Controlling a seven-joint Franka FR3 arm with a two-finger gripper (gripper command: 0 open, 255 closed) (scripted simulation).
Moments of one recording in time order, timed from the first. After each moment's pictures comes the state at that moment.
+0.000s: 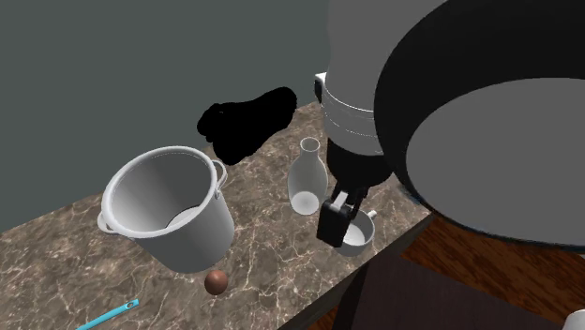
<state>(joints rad) -0.07 -0.58 -0.18 -2.37 -0.06 1.71 -0.10</state>
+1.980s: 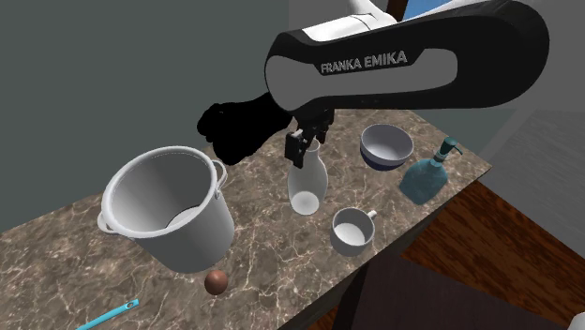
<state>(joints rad) -0.13 0.01 -0.39 -2.06 0.02 2.05 -0.36</state>
